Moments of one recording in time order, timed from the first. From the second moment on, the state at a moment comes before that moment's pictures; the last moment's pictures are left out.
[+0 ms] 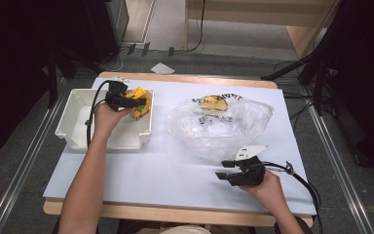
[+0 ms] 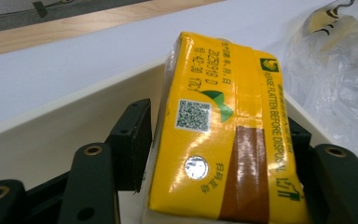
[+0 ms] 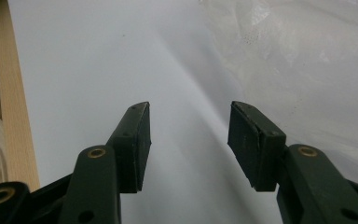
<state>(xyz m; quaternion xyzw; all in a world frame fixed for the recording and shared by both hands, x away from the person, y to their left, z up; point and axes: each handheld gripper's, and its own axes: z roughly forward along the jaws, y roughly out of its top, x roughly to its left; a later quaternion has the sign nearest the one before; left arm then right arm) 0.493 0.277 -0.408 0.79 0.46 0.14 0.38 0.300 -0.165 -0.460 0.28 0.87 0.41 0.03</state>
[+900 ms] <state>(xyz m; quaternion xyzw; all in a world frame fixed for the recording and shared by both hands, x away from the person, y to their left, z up) 0.468 0.291 -0.367 0.77 0.48 0.14 0.38 0.300 -0.164 -0.461 0.28 0.87 0.41 0.02</state>
